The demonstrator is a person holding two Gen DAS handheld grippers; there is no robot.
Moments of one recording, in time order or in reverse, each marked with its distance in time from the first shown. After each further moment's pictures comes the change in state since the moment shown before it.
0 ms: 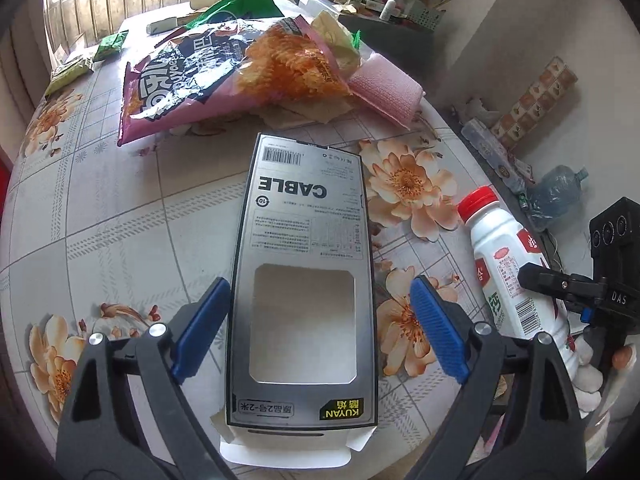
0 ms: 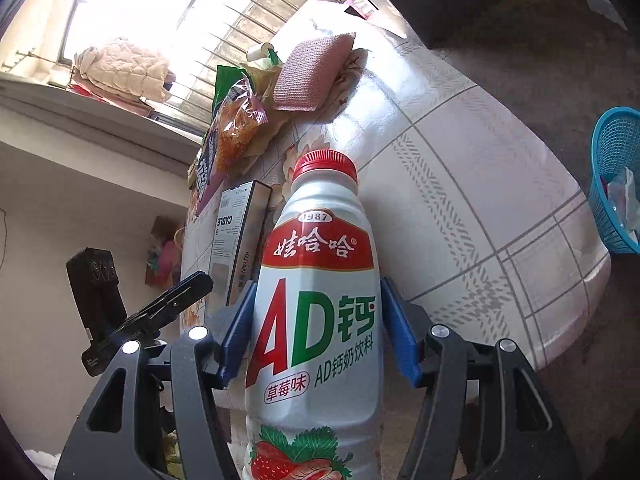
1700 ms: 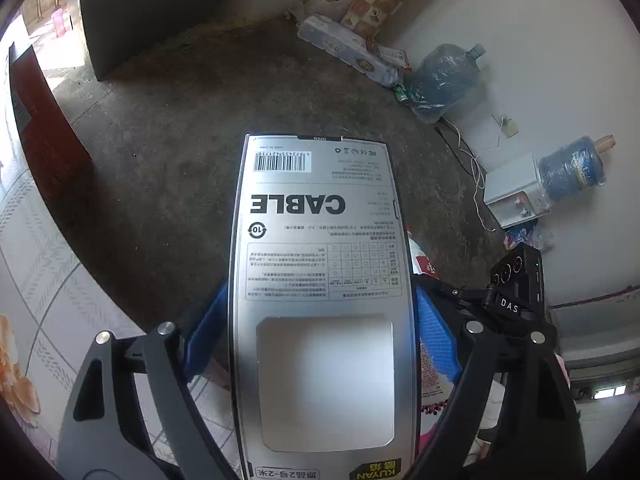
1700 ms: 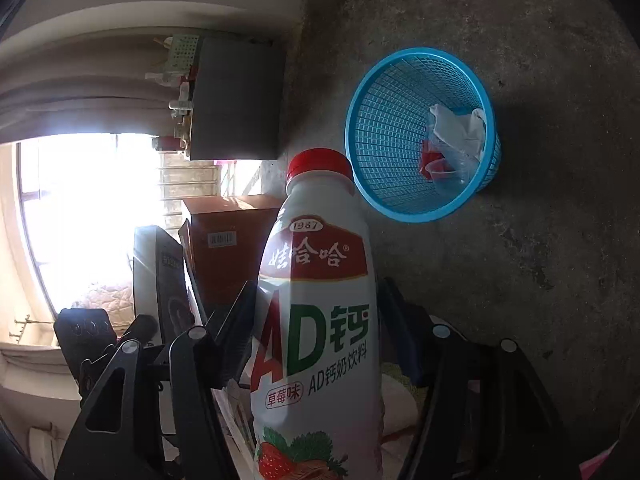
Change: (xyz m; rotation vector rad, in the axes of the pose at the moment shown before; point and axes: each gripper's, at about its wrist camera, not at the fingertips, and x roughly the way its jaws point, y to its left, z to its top) left arm 0.155 -0.354 0.063 0.360 0.343 -0.355; right arm -0.168 -0.313 -0.048 0.746 -0.378 0.089
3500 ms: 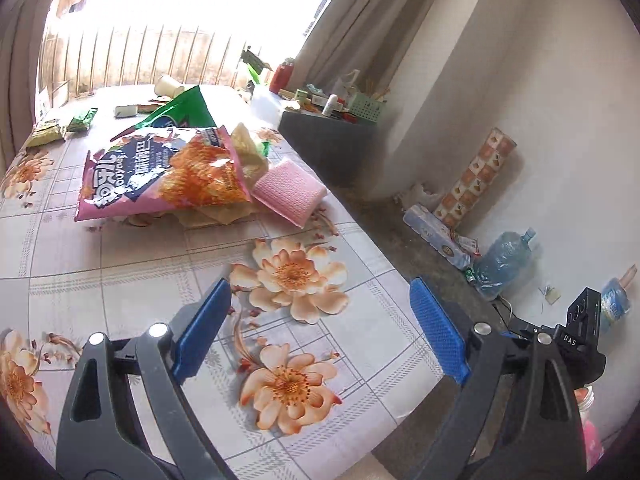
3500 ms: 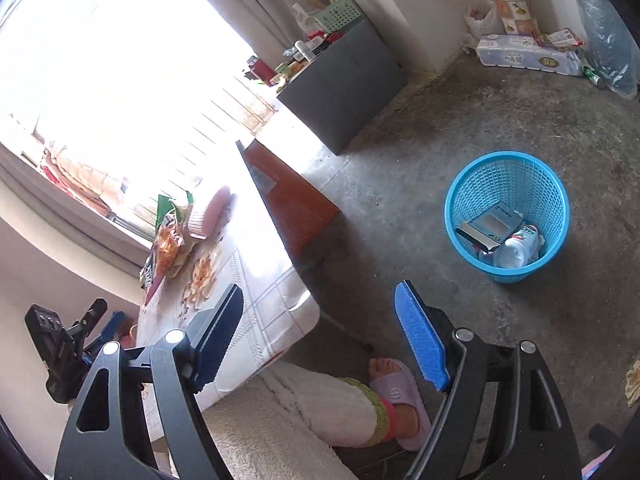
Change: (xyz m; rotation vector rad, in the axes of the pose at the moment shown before) left arm -0.254 0.159 -0.249 -0.314 -0.768 0.210; right arm 0.007 0.166 -0.145 -0.689 -0.069 -0.079
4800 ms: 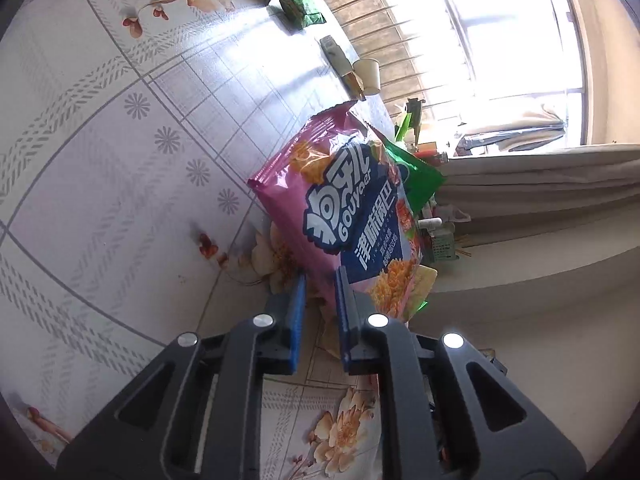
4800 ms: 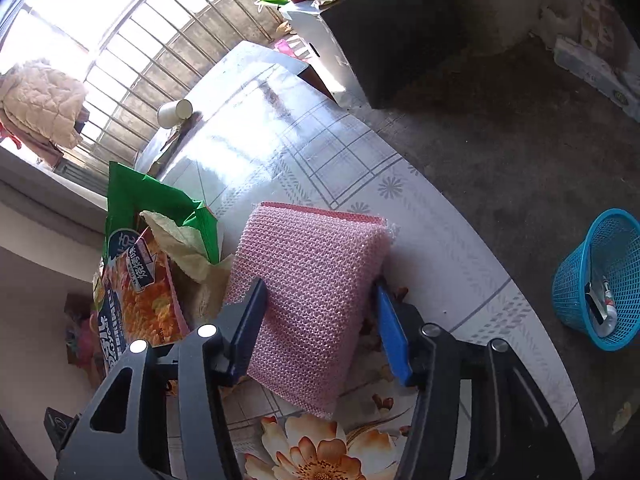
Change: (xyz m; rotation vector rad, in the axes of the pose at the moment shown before) left arm 0.077 0.214 0.035 -0.900 -0.103 -0.014; right arm 0.293 0.204 0.093 -0.108 0.240 -0.213
